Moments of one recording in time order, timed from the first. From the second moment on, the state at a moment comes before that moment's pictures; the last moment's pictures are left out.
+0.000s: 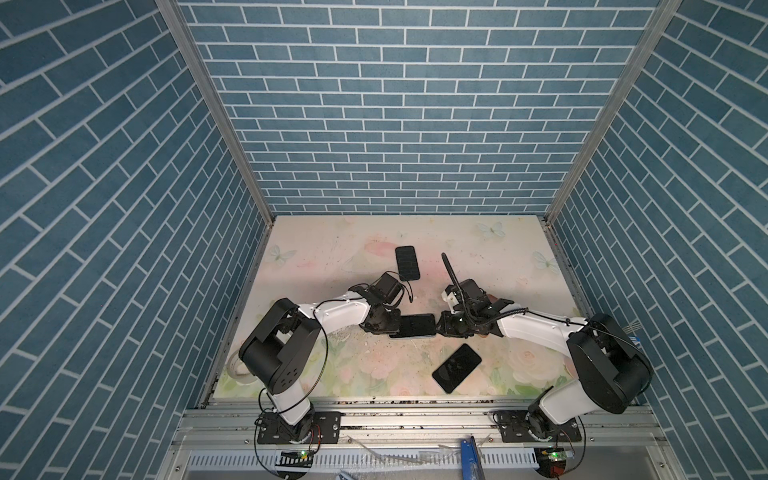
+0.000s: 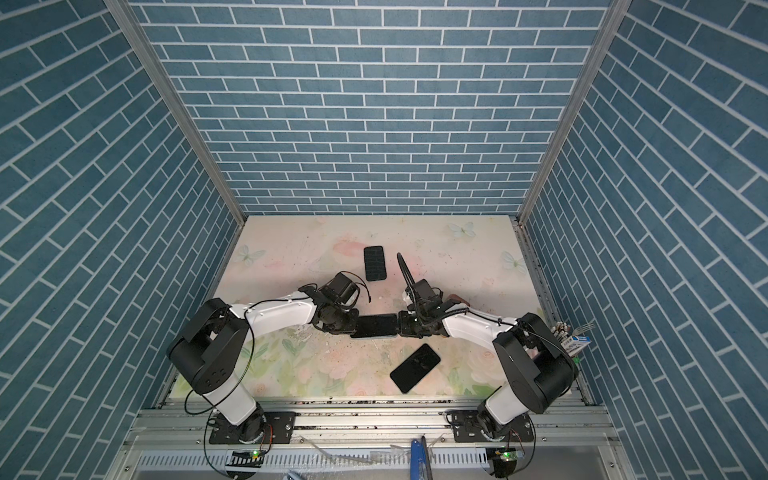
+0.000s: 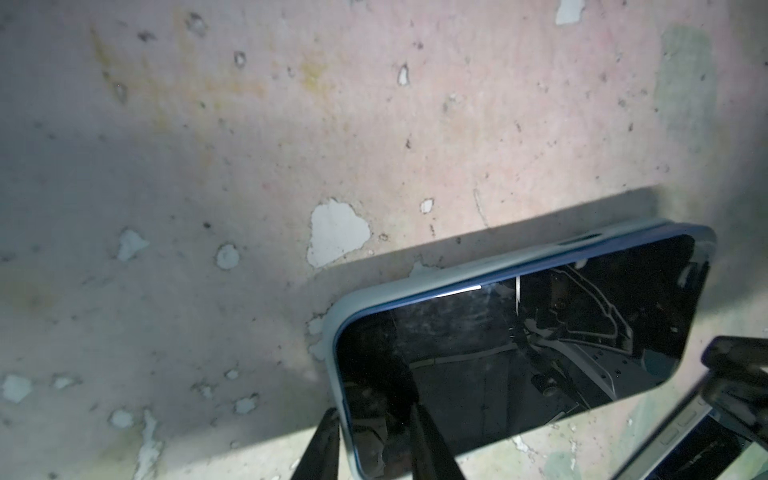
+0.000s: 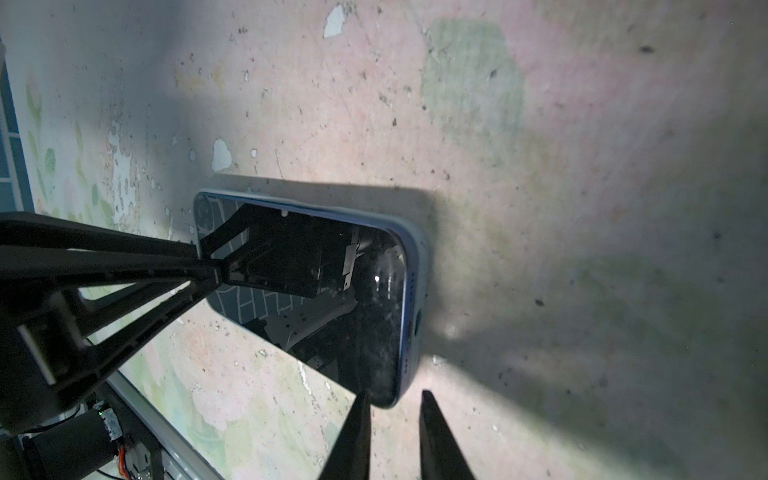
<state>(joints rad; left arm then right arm) -0.67 1.70 0.97 -0.52 0.14 -0.61 0.69 1.53 0.76 -0.29 -0.32 0.60</state>
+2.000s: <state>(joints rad) -0.75 1.48 0.85 -0.49 0.15 -0.66 0.59 1.70 1.12 -0.42 -0.31 0.44</state>
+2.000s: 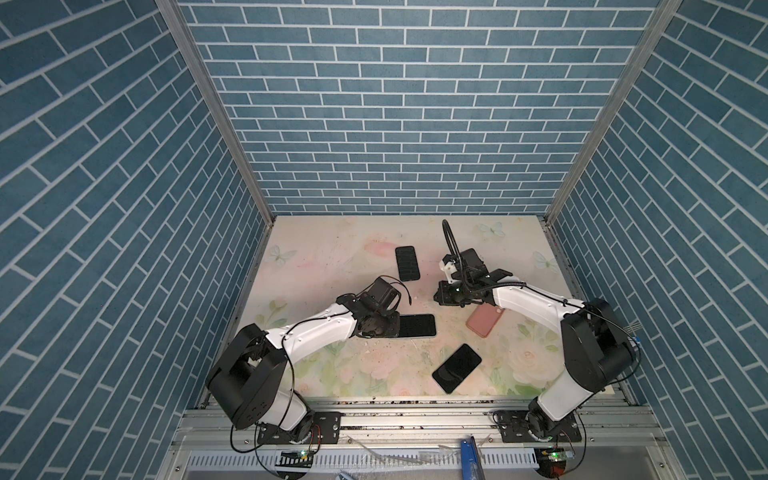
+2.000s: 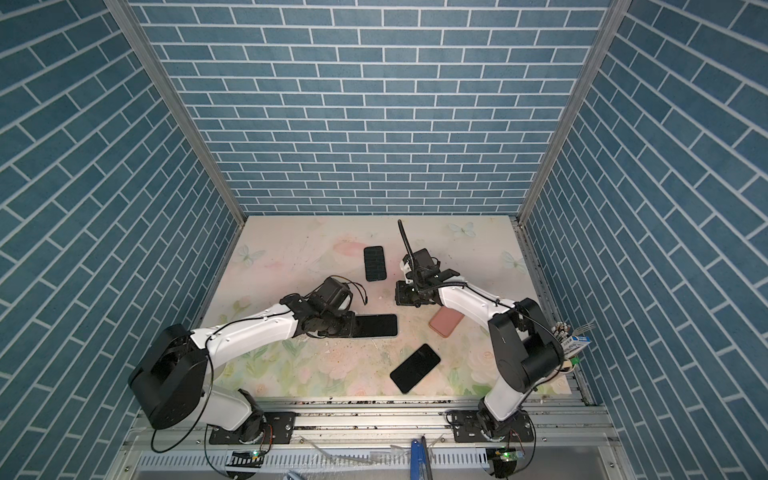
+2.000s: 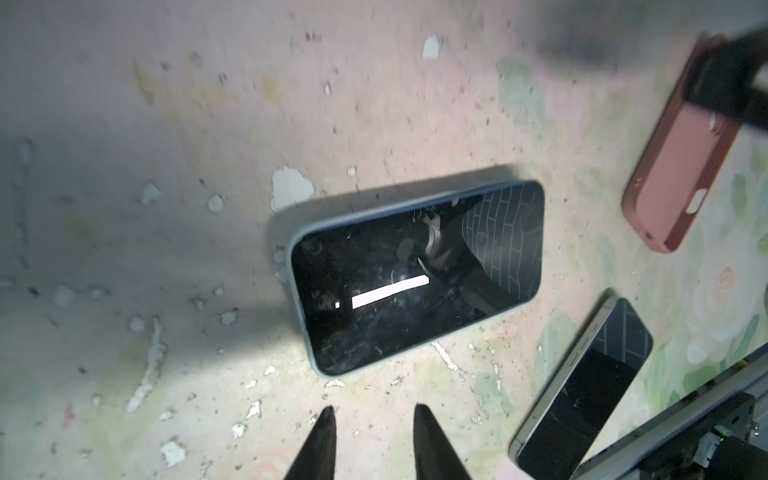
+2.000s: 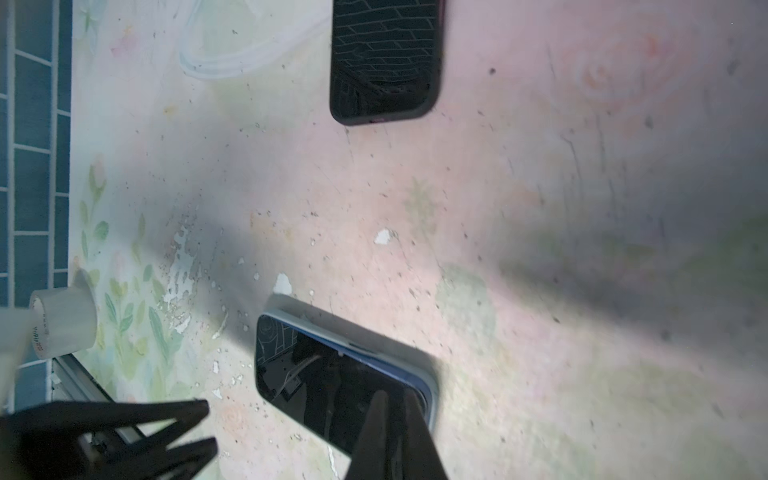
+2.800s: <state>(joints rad) -0.72 1.71 0.88 -0.23 0.27 -0.71 0.69 1.59 0.81 -0.34 -0.40 0.53</state>
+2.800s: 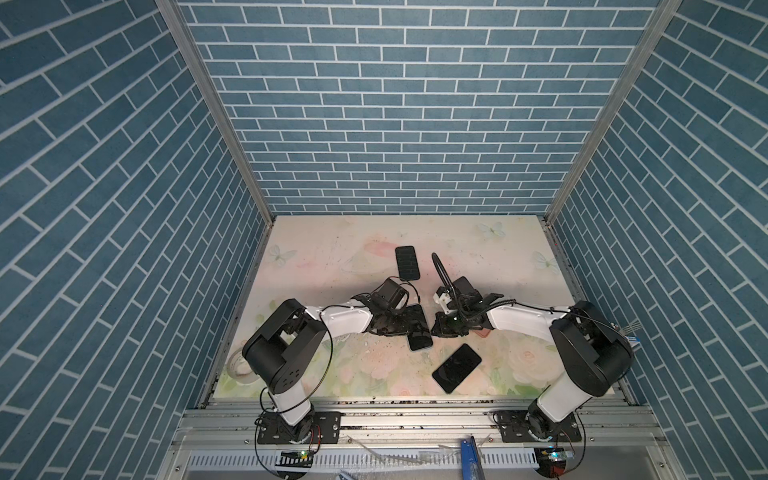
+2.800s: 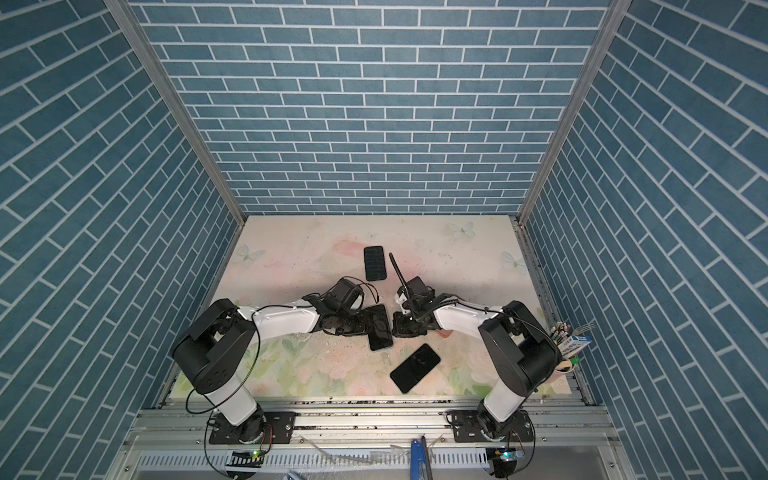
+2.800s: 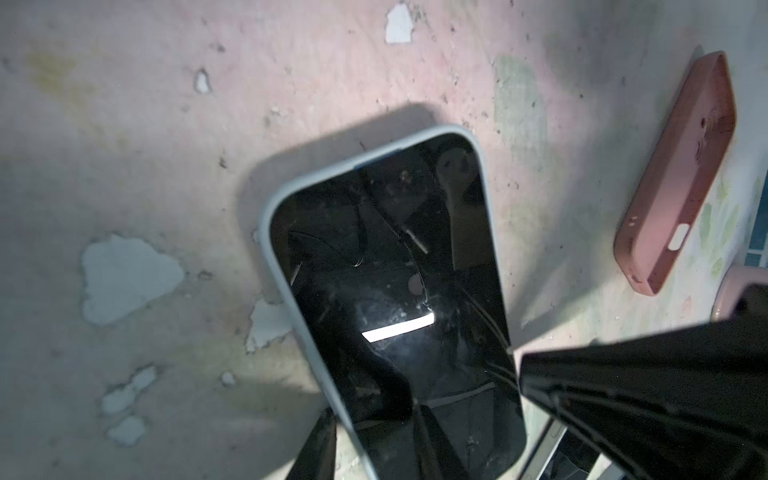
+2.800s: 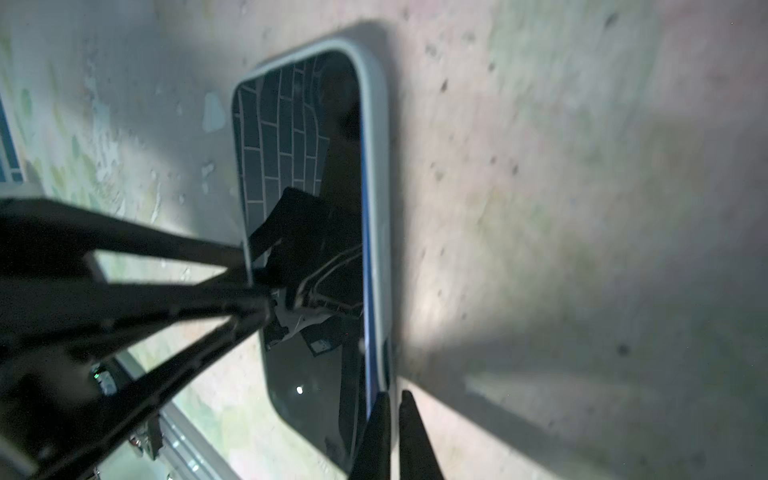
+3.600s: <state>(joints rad) -0.85 1.61 0.72 -0.10 0.25 -0.84 0.75 1.56 0.80 -0.36 -0.36 0.54</state>
